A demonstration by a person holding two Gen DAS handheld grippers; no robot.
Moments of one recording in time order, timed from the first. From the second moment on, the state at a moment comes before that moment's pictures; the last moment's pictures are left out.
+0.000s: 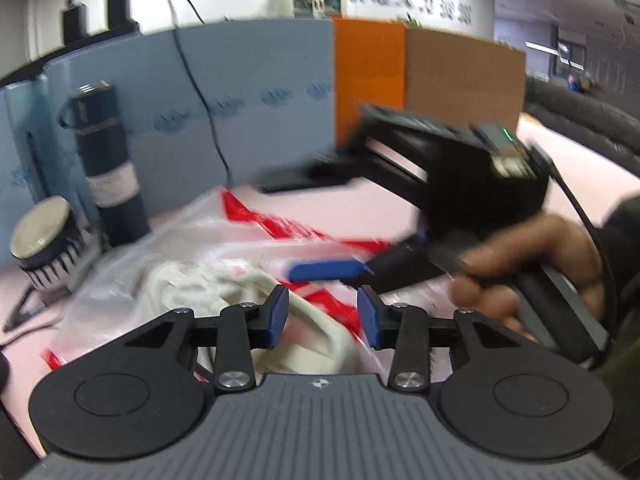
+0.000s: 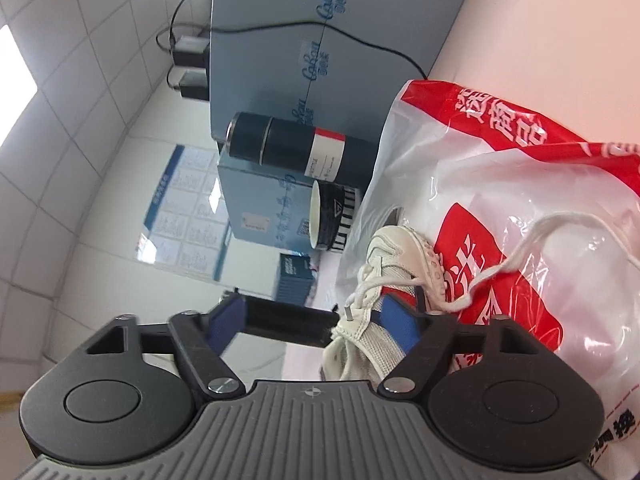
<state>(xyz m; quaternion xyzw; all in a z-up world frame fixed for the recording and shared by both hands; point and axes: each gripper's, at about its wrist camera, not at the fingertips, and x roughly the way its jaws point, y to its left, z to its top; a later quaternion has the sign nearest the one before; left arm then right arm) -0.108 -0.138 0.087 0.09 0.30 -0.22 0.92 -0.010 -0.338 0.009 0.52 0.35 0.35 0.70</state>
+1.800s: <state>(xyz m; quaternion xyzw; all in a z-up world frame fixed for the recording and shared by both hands) -0.086 -0.154 0.057 0.09 0.40 -0.18 0.89 -0.009 -0.352 0.029 0.54 0.35 0.33 0.70</state>
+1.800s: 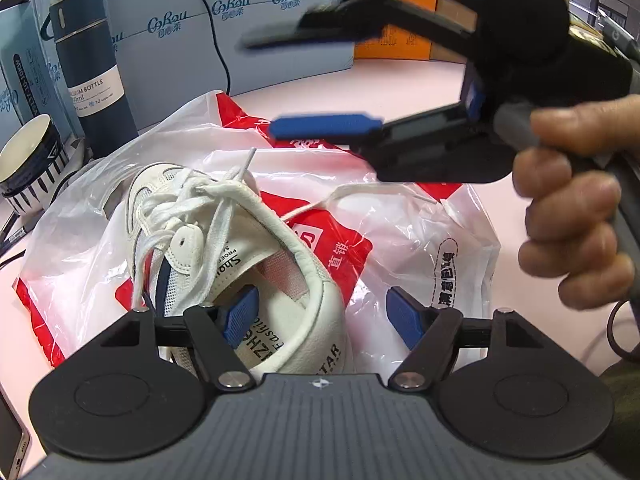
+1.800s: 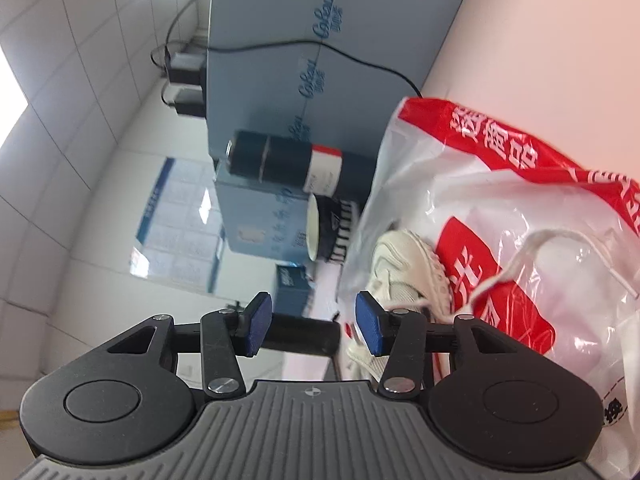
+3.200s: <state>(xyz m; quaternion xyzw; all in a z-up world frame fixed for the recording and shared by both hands) -0.092 -0.156 0.051 0.10 0.40 -0.19 0.89 -0.034 -0.441 0.017 0.81 0.12 0.30 0.49</state>
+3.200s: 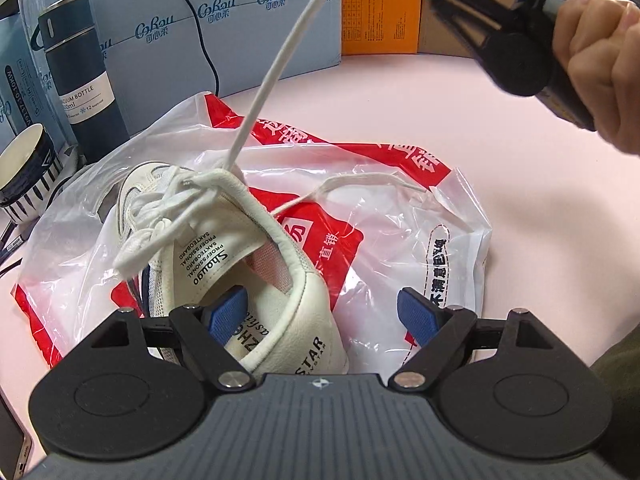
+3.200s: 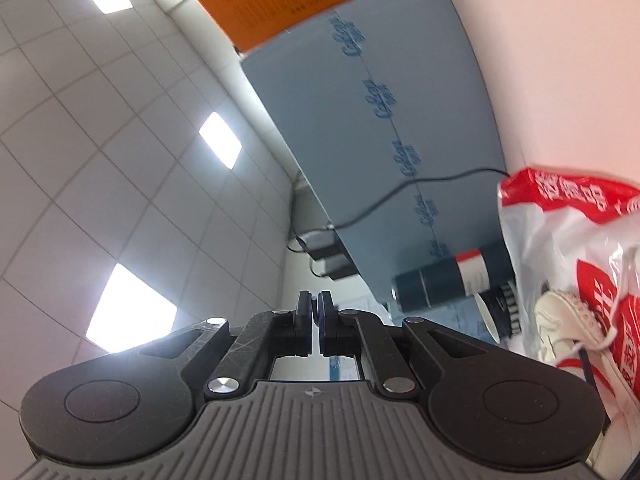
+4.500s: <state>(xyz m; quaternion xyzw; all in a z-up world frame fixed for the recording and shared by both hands) -0.103 -0.135 0.059 0.09 0.38 -0.16 0.91 -0.113 -0.470 0.072 0.46 0.31 0.16 0.82</state>
